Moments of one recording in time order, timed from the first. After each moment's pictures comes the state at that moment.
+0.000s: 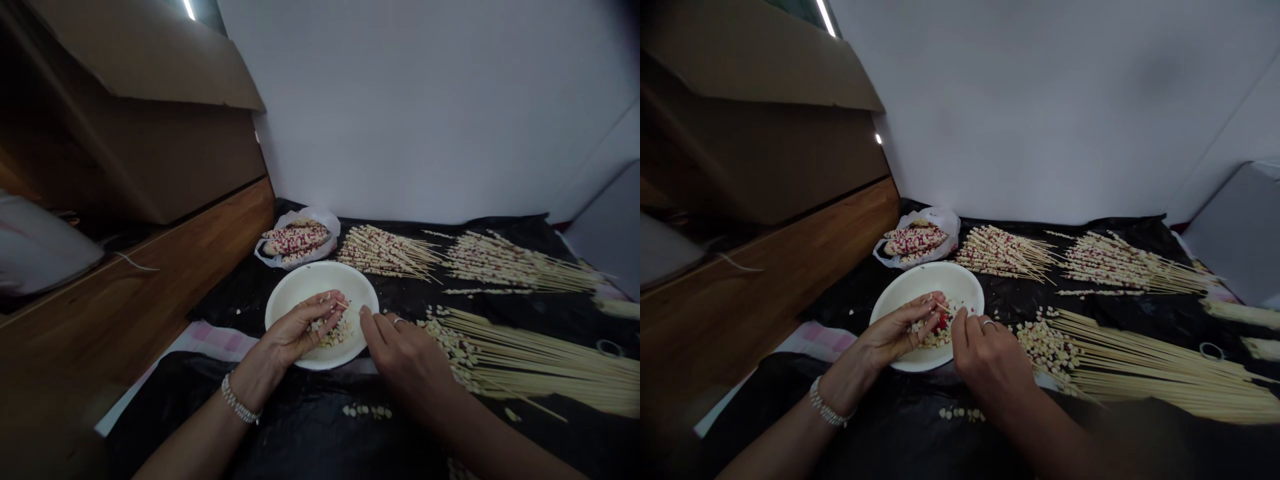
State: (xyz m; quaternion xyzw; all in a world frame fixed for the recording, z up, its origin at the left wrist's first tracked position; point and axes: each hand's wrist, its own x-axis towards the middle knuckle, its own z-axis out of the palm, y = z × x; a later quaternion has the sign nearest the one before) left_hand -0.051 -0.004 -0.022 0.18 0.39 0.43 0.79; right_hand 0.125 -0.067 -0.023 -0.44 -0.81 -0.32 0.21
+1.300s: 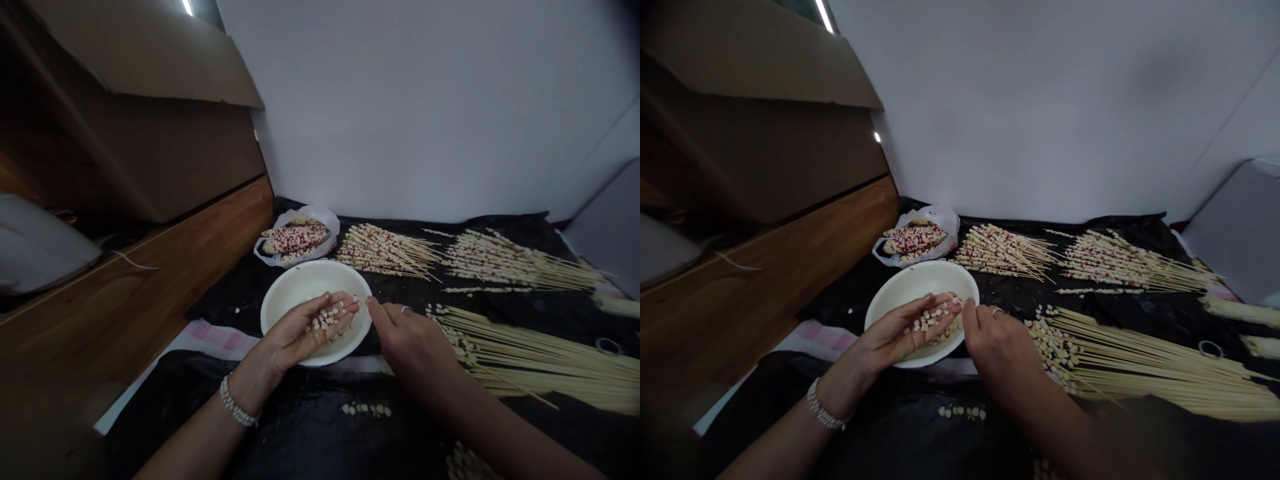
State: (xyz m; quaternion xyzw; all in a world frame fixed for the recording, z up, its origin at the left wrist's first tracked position) left_hand -0.047 -0.007 -0.024 0.20 0.35 0.40 0.83; right_hand 0.138 -0.058 -0.024 -0.48 -0.82 -0.25 0.20
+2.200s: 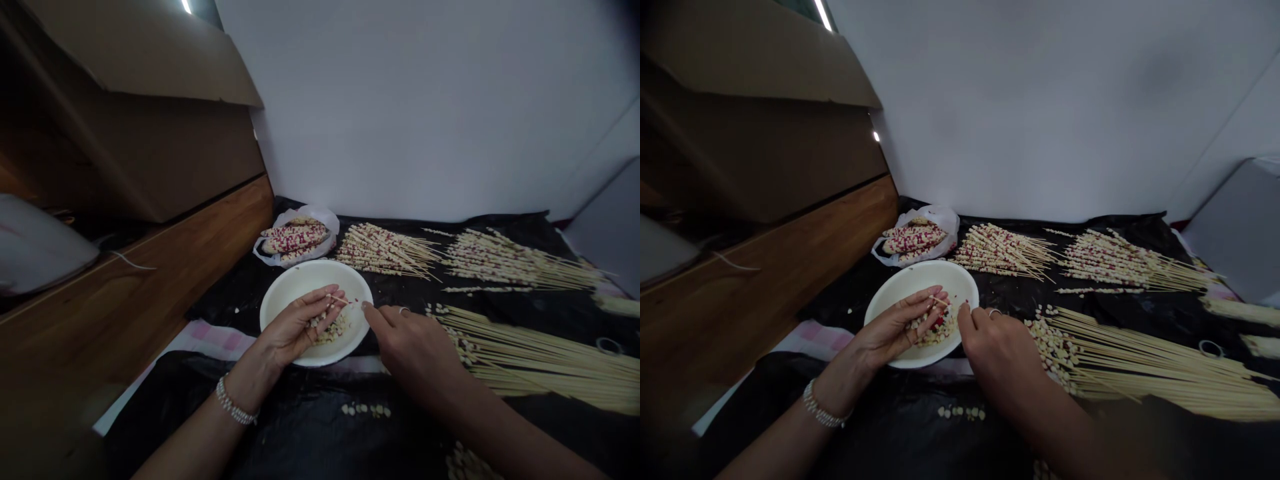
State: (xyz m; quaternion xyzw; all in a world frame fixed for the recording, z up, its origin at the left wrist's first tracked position) left_hand -0.052 -0.006 -0.020 0.26 0.39 0.43 0.77; right_hand 0.138 -0.059 -0.021 -0.48 -0.83 -0.22 0.21
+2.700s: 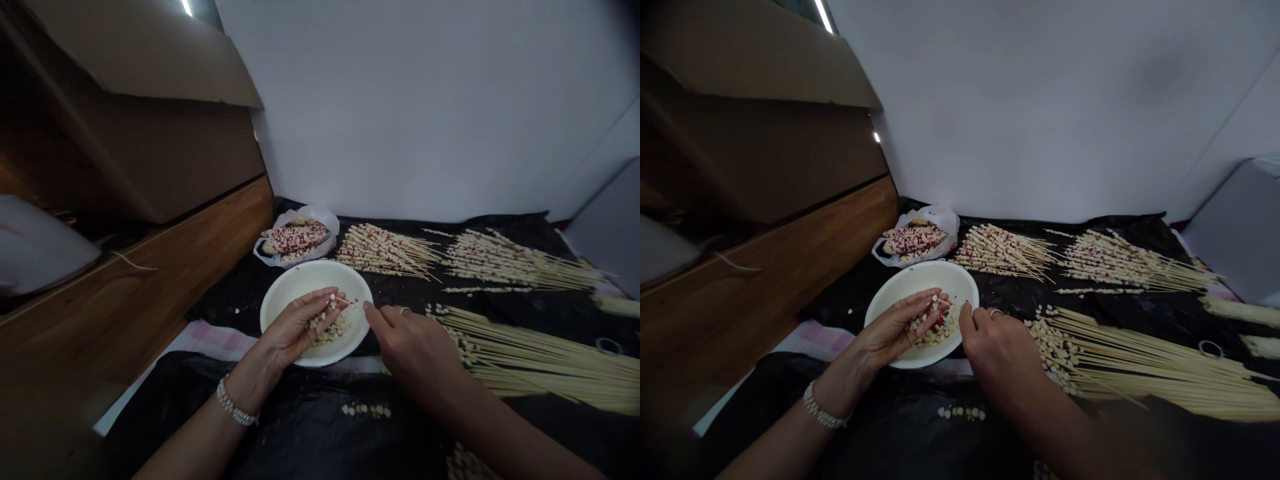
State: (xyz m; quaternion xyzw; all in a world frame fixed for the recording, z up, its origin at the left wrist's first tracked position) left_hand -0.050 -0.006 -0.019 0.28 0.41 0.43 0.75; right_hand 0.137 -0.063 -0.017 -0.49 -0.82 -0.24 0.18
